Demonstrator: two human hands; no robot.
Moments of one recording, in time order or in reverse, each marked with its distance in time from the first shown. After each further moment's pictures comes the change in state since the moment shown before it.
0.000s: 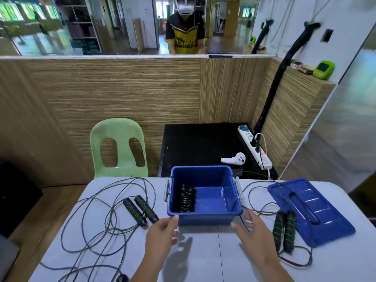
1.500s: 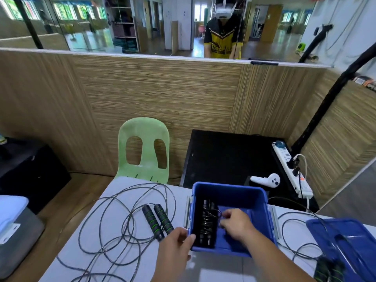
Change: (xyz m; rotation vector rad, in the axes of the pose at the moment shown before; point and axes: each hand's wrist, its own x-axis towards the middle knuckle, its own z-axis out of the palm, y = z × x) left_hand 0.034 0.001 -0.014 0.167 0.049 0.148; right_hand 0.128 -0.071 0.115 -0.324 -0.449 0.017
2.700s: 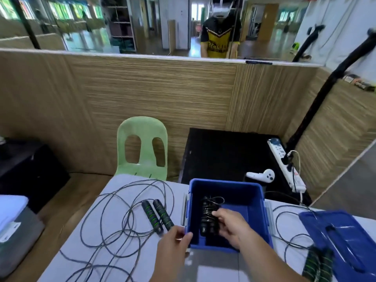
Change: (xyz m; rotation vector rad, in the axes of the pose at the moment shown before) left_hand -0.024 0.005 0.000 -0.005 0.036 -0.087; right_hand -0.030 -0.004 0.017 0.933 -0.079 0.239
